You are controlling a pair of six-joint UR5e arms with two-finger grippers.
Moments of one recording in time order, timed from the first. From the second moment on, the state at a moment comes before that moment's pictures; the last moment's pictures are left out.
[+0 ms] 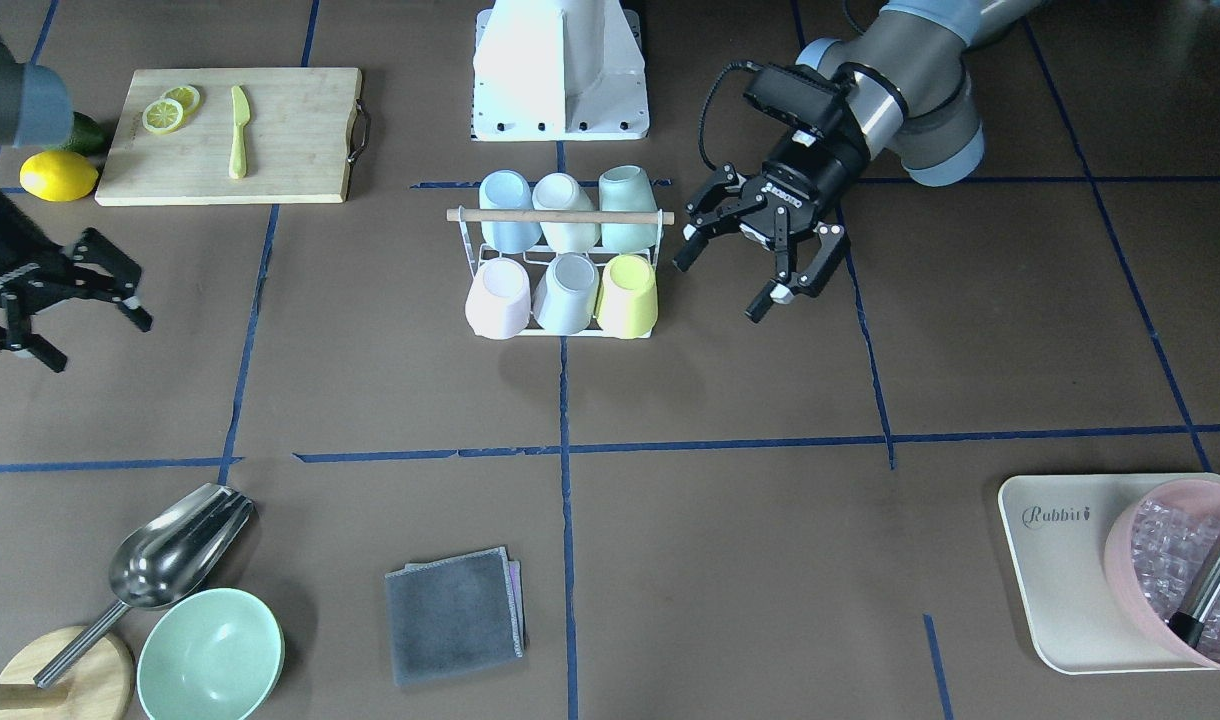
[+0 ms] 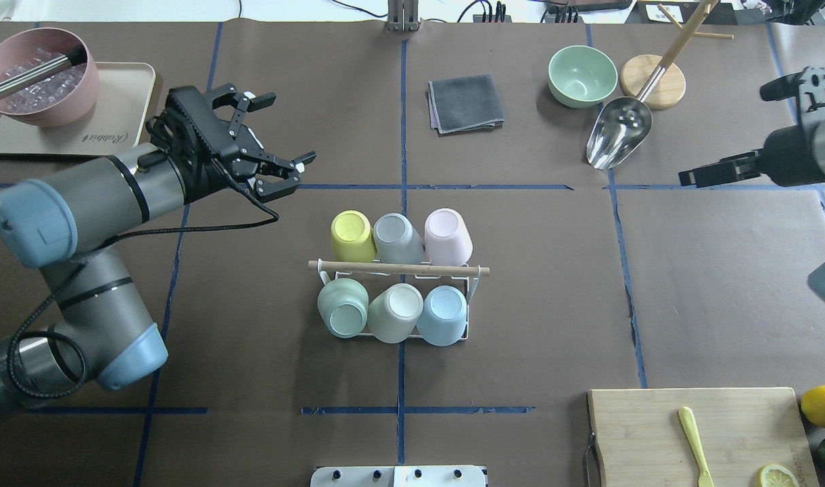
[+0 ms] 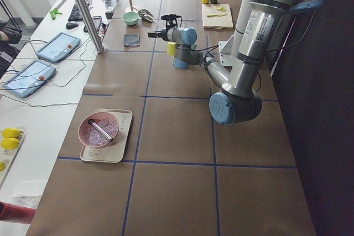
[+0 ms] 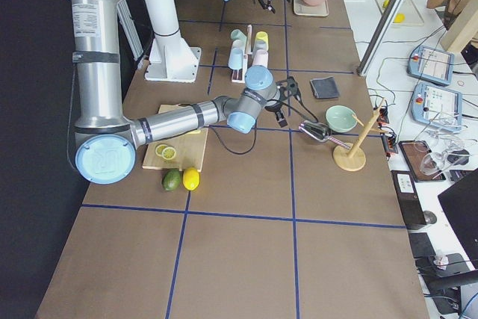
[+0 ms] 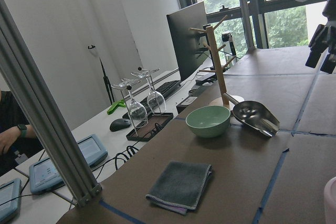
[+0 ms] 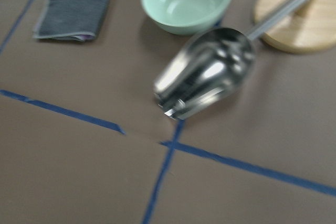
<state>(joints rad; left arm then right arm) -0.68 -1.94 -1.75 -2.69 -1.55 -0.18 1.12 -1.58 1.78 -0.89 2.26 0.71</state>
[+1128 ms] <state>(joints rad) -0.92 -2.01 -1.99 -1.52 -1.85 -0.18 1.57 -1.81 1.80 -1.44 2.42 0.39</state>
